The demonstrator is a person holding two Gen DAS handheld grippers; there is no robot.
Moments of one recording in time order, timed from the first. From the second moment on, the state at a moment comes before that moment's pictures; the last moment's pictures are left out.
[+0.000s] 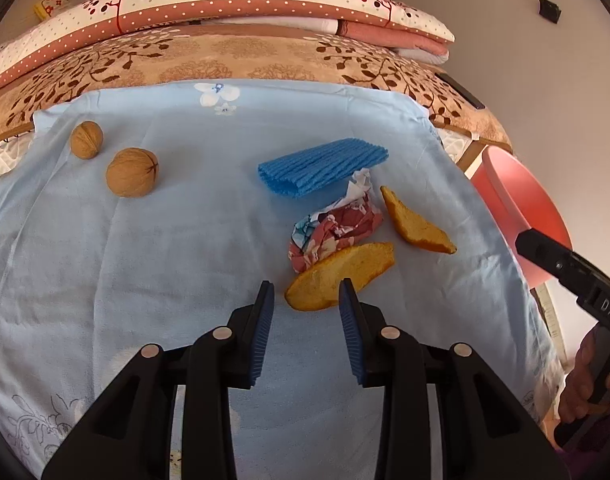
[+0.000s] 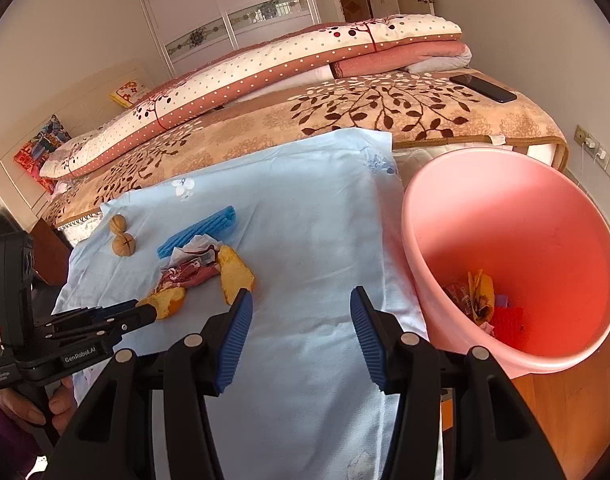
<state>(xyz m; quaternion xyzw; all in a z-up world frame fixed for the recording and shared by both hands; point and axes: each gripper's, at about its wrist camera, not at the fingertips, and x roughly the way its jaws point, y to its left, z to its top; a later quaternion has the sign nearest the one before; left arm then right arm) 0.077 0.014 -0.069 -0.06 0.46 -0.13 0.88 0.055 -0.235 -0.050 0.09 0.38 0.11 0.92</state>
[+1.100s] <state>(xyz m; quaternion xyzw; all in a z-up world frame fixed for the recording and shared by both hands) 0.055 0.025 -0.046 -0.09 0.43 -0.15 0.88 0.117 -0.178 -0.069 0.09 0.44 0.16 0.88</state>
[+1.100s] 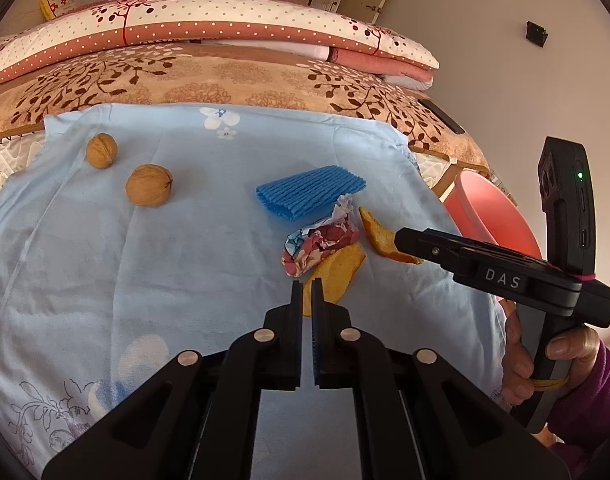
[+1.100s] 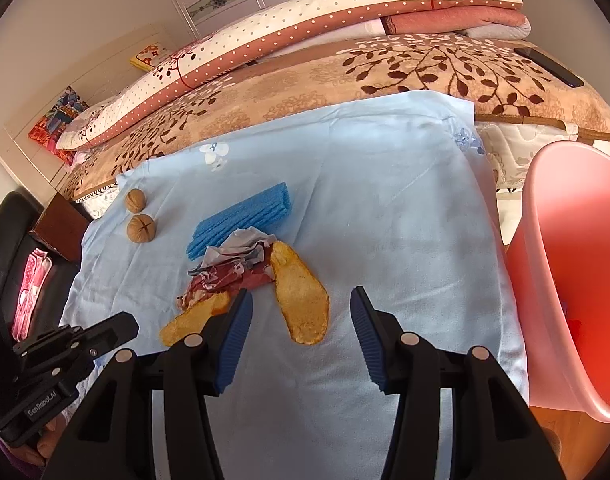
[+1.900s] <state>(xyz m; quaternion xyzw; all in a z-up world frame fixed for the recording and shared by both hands) 0.067 -0.006 -0.071 -0.07 0.48 -0.14 0.87 0.096 -0.192 -0.072 0.09 0.44 0.15 0.88</state>
